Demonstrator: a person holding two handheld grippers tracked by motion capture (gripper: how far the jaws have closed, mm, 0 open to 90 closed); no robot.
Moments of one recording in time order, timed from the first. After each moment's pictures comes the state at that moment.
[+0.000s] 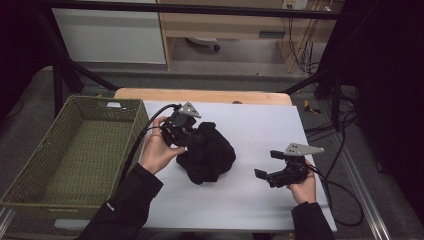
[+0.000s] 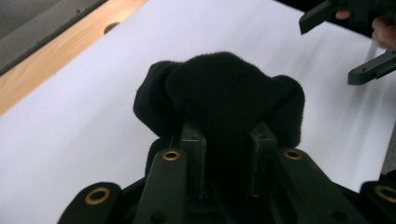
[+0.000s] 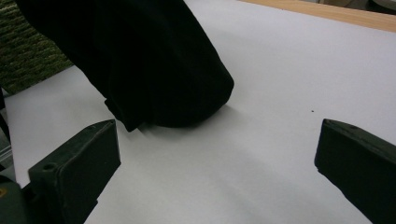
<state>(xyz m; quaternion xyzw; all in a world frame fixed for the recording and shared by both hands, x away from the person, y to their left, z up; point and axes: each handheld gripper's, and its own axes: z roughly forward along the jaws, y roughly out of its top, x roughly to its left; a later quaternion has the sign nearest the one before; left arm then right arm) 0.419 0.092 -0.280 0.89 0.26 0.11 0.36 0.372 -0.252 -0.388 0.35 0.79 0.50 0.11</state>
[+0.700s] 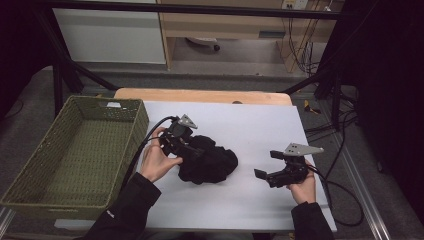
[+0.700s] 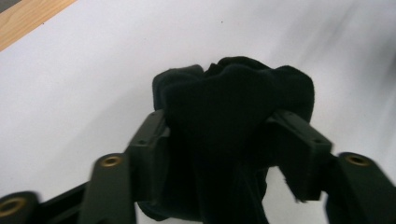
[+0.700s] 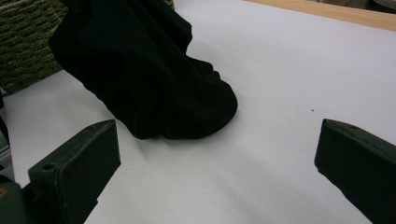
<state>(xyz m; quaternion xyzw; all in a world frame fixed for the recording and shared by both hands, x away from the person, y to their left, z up) 0.421 0.102 -0.318 0.89 0.29 0.10 0.34 0.372 -0.252 -0.389 0.35 0.79 0.50 0.11</state>
